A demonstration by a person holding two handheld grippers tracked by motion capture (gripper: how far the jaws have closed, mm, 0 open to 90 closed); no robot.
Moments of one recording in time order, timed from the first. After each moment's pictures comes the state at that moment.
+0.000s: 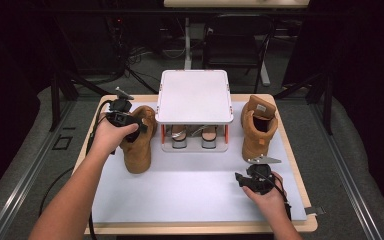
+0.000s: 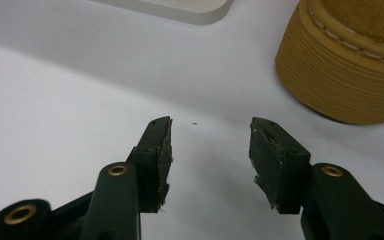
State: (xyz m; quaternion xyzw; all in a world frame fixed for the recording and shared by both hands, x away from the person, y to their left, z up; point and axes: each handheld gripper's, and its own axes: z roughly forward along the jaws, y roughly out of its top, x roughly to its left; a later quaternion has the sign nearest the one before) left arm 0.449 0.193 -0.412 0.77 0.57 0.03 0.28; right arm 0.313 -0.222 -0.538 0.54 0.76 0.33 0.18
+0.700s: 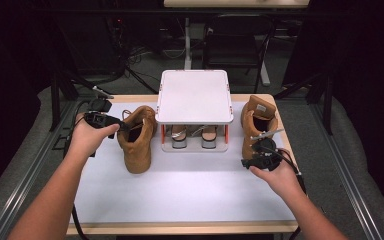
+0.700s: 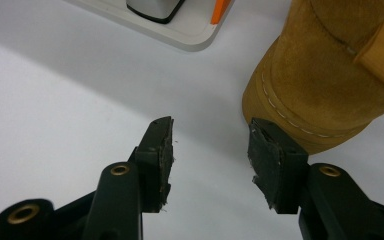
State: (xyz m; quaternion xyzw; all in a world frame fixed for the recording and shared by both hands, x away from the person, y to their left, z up) left arm 0.431 0.237 -0.395 0.76 0.58 0.05 0.28; right arm 0.351 -0.229 -0.464 0.52 0.80 0.25 0.13
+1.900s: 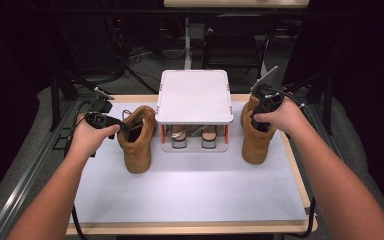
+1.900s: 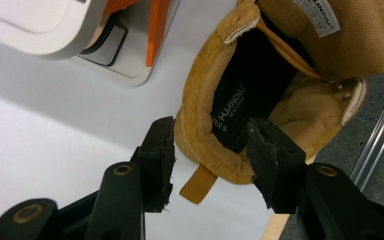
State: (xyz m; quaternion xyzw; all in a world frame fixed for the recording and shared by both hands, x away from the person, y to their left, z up) left arm 0.434 0.236 -0.398 0.77 0.58 0.05 0.27; right arm 0.457 -0.229 -0.363 0.57 0.81 0.09 0.08
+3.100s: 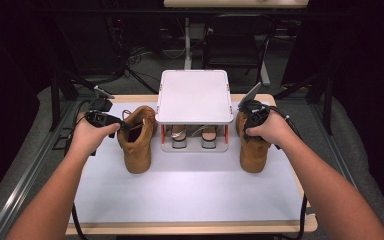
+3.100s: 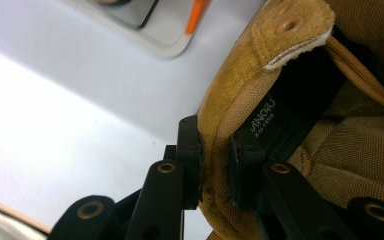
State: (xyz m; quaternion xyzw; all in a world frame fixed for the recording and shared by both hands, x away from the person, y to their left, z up) left arm 0.438 0.236 -0.397 0.76 0.58 0.05 0.27; right arm 0.449 -0.205 -0.407 0.53 0.85 0.07 0.03
